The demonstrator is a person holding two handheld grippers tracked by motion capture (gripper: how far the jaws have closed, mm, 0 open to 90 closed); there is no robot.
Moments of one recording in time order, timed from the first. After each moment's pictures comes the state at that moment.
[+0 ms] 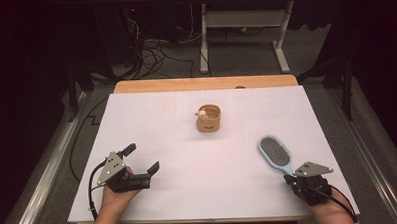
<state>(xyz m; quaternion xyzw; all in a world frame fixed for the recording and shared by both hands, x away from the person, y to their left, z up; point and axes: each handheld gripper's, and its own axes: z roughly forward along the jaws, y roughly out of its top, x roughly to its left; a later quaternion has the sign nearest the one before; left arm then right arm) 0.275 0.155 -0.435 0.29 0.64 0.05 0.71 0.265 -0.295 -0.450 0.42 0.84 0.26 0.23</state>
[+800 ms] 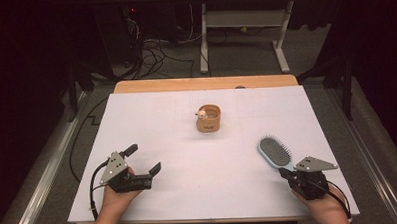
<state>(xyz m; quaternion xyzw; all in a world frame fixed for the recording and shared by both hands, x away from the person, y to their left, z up) 0.275 0.150 -0.437 0.30 0.64 0.05 0.70 0.272 -0.287 -0.442 0.42 0.81 0.34 0.22</state>
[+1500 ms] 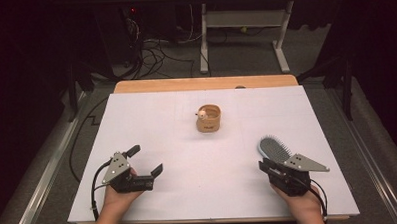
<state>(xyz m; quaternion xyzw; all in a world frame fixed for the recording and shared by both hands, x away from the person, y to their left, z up) 0.275 0.148 -0.439 0.31 0.64 0.04 0.70 0.281 -0.252 -0.447 0.42 0.75 0.47 0.21</state>
